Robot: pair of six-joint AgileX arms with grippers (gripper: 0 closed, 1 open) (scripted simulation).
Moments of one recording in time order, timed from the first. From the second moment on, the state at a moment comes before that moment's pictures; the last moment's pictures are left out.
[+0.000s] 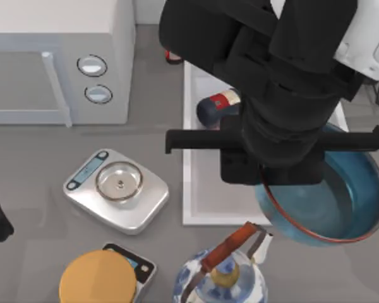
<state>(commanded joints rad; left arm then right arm) 0.00 0.00 0.00 0.00 0.00 0.00 0.97 1.76 1.88 -1.56 0.16 0.99</state>
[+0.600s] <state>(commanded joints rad) 0.00 0.00 0.00 0.00 0.00 0.00 0.36 1.62 1.75 -0.99 -0.10 0.58</state>
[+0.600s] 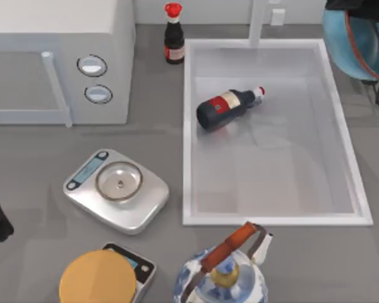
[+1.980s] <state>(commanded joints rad) 0.00 0.00 0.00 0.00 0.00 0.00 -0.41 1.35 1.31 0.03 -0.39 0.02</state>
